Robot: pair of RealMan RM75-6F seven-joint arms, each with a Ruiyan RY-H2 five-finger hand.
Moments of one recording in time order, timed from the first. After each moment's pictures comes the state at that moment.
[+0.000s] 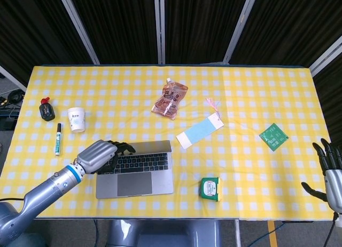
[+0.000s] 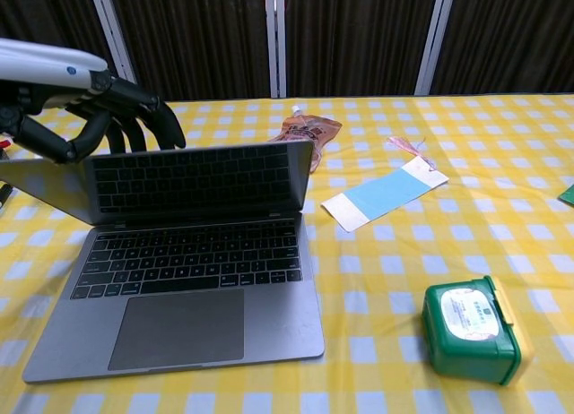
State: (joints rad) left arm -0.70 -0.95 -0.15 -2.04 1.33 0.68 -0.07; right arm 0.02 -1.00 0.08 -1.71 -1.51 1.57 -0.07
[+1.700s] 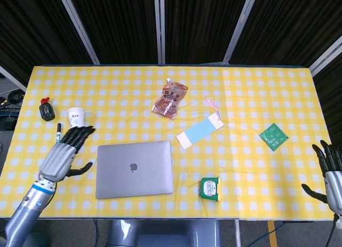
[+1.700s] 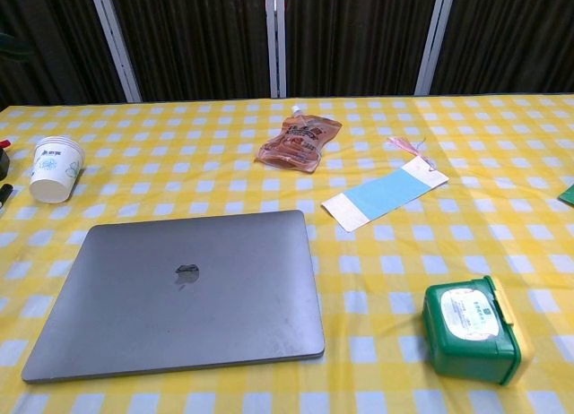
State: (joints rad) left arm -0.34 -1.13 -0.01 -1.86 1.48 1.36 0.11; right arm 0.01 -1.00 0.07 -1.69 -1.53 1.57 -0.06
